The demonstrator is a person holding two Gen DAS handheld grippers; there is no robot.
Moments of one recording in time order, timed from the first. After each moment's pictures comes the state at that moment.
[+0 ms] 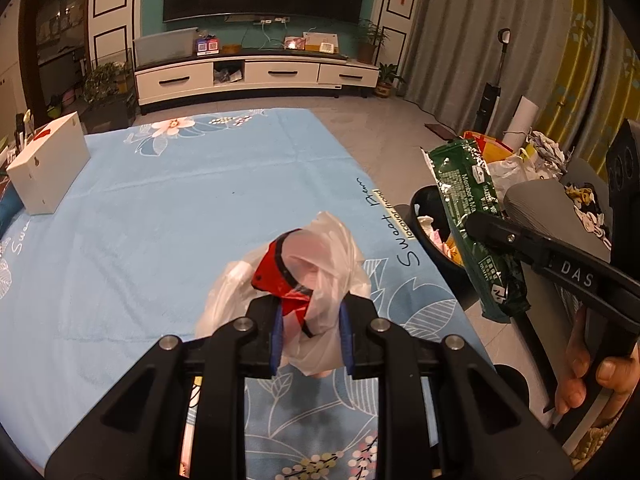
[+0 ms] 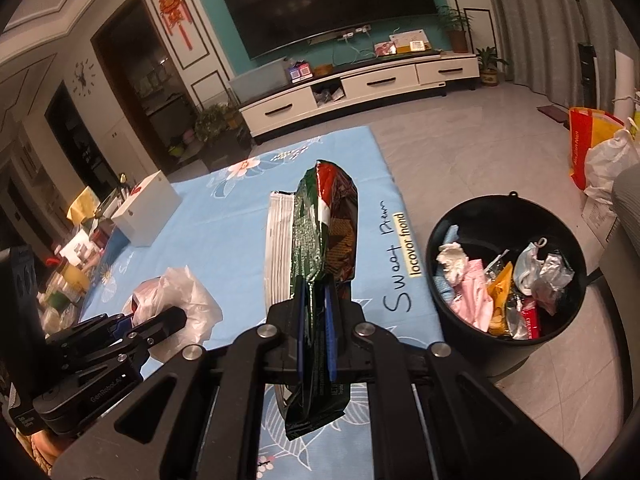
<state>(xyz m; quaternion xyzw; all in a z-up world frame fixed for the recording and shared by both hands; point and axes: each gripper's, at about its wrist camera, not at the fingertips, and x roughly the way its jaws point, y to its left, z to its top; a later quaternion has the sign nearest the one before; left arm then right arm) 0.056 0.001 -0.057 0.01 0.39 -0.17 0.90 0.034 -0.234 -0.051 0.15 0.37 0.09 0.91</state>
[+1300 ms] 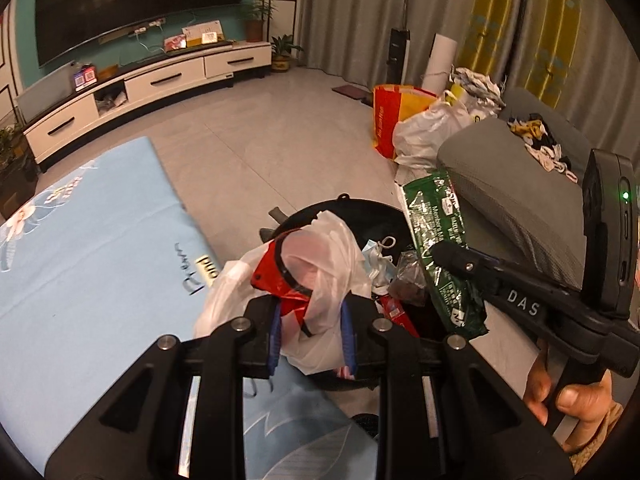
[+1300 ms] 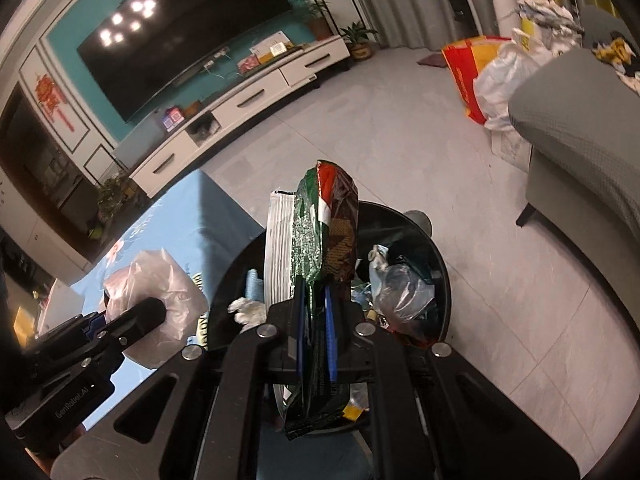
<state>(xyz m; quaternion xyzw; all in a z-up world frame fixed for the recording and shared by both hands) 0.155 -0.217 -0.089 0.10 0.40 -0.32 0.85 0.070 -0.422 -0.130 0.27 0.37 -0.10 0.88</state>
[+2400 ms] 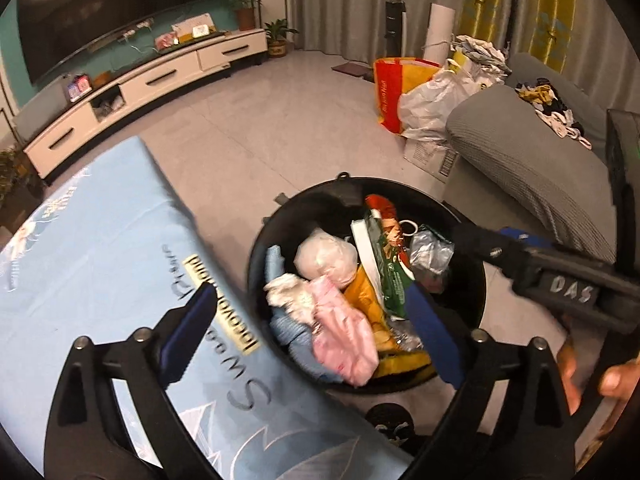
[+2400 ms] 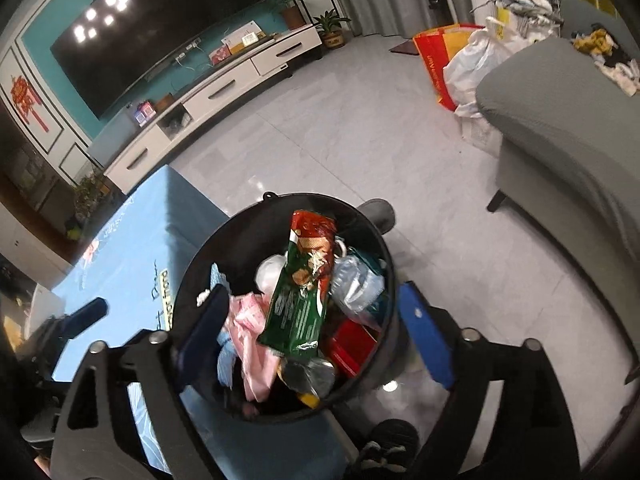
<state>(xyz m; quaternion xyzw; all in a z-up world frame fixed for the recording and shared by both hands) 0.157 -0.238 -0.104 0.16 0.41 -0.30 0.85 0.047 -0.433 -0.111 0.26 0.41 -0.14 0.87</state>
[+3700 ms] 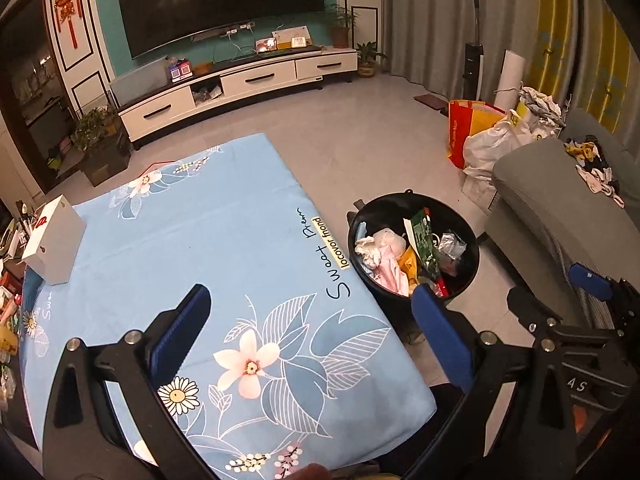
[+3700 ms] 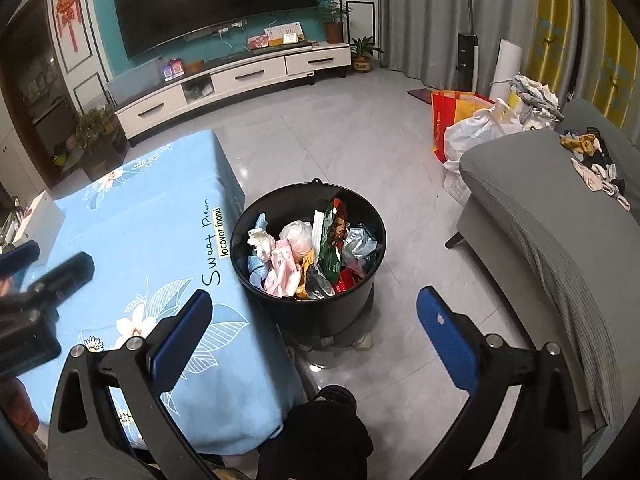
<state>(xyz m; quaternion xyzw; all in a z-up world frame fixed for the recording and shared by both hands) 0.055 -0.122 0.021 0.11 0.40 -0.16 0.89 -0.036 -0.332 -0.010 0.11 0.42 -0.14 0.89</state>
